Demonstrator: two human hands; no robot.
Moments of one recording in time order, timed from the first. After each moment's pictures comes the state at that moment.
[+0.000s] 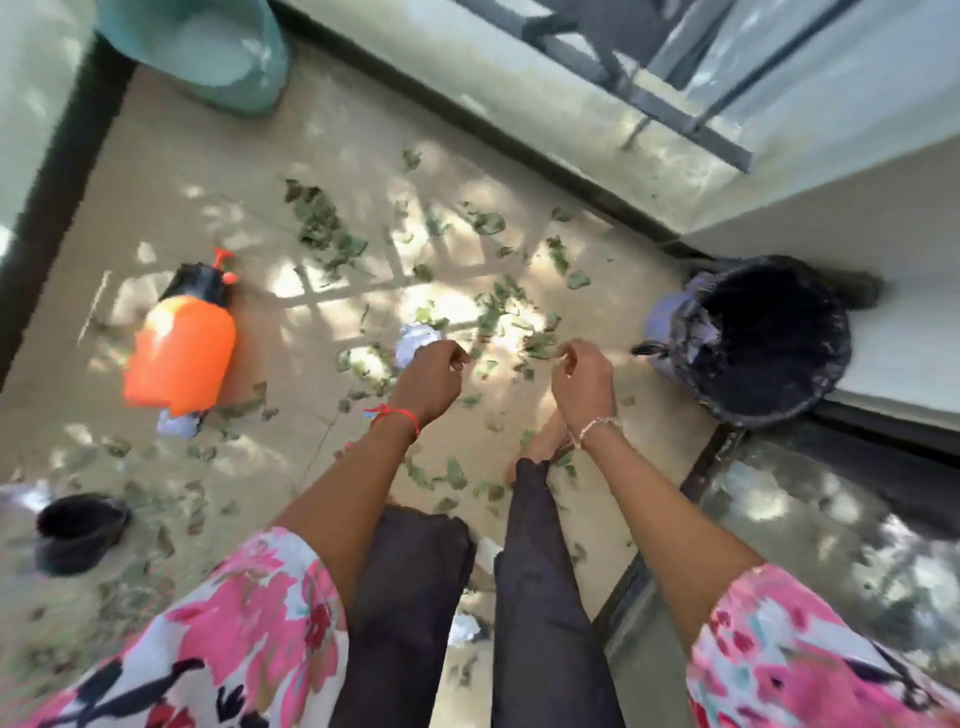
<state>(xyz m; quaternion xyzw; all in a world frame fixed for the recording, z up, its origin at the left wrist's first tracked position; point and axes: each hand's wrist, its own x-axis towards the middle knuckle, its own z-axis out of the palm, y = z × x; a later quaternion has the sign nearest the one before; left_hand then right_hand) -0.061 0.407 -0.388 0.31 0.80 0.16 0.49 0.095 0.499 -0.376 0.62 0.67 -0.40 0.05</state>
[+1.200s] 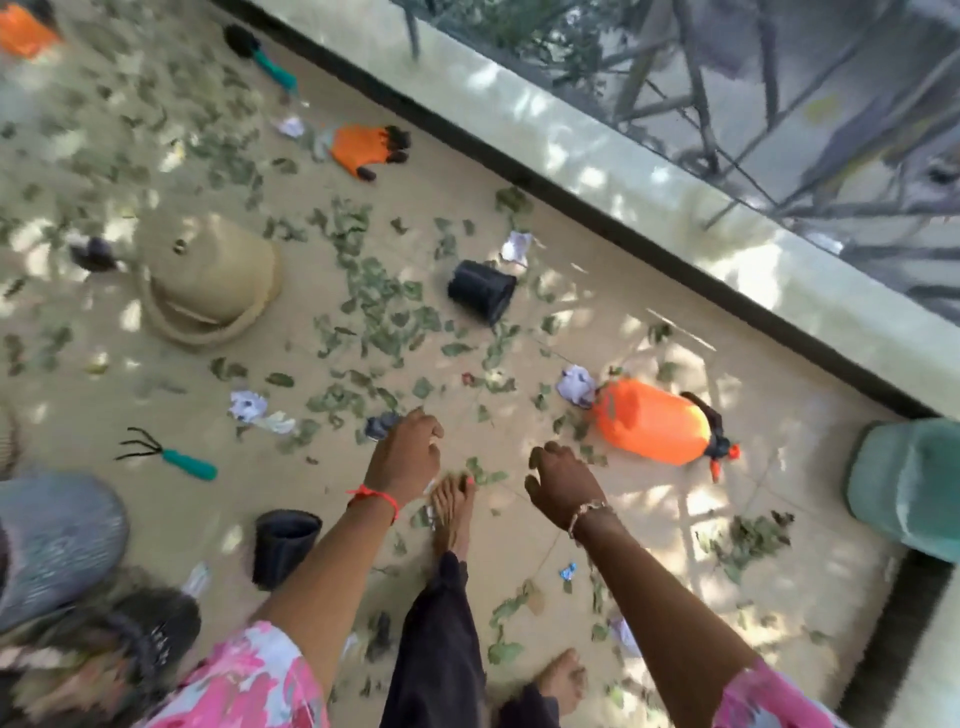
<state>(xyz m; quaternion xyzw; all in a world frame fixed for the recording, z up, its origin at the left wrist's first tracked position) -0.124 -0.129 -0.328 -0.36 0.84 0.34 0.23 -0.225 0.044 -0.347 -0.33 0.84 0.00 0.42</state>
